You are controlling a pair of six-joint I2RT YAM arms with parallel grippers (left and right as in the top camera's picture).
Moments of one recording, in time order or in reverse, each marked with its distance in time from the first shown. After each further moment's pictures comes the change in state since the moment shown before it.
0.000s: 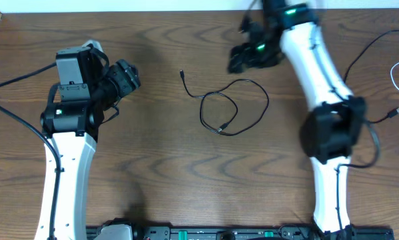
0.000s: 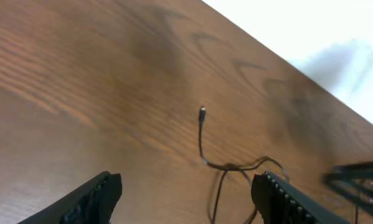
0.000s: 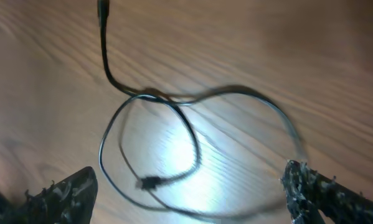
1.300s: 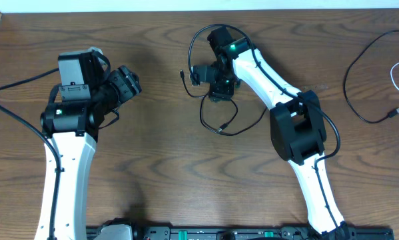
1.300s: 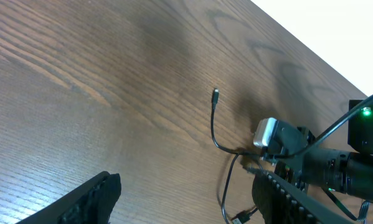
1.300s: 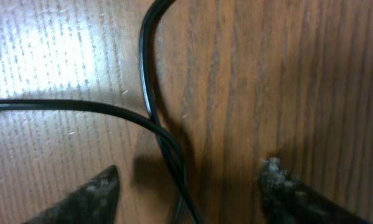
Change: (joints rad) left arm 0.001 0.000 0.000 -0.071 -0.007 0.000; right arm 0.193 0.114 -0.157 0.265 0.159 -0.965
